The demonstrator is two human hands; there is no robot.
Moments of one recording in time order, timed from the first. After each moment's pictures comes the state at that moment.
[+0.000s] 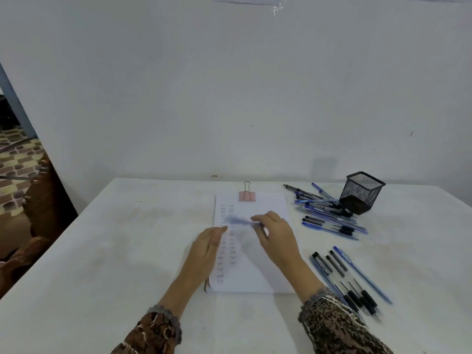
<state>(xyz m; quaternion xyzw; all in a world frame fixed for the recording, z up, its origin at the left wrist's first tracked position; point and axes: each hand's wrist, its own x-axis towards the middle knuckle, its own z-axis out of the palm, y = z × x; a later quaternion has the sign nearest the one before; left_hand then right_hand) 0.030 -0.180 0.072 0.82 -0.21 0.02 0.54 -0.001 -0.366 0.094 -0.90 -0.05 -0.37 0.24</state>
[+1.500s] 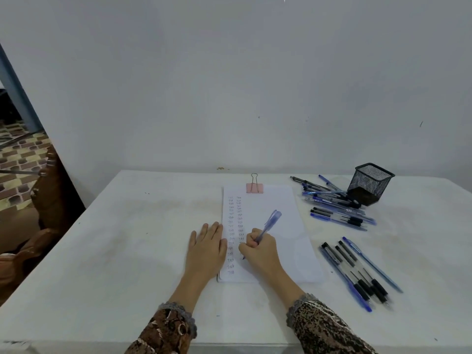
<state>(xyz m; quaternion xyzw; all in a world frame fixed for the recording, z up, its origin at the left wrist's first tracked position) 0.033 -0.168 0.055 0.97 -0.19 0.00 0.16 -0.019 -0.297 0.071 -0.75 0.12 -0.16 0.63</state>
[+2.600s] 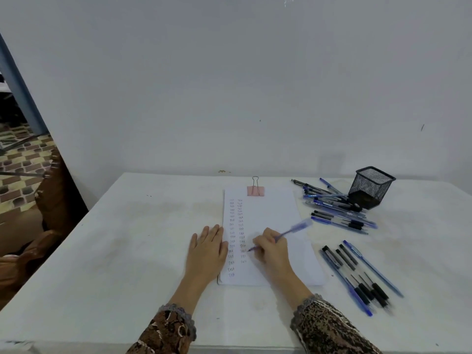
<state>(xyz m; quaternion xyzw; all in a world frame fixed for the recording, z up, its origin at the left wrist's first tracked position) 0.034 -0.166 0.054 0.97 -0.20 0.01 0.17 -0.019 -0.316 0.072 -0.58 0.12 -0.15 0.79</state>
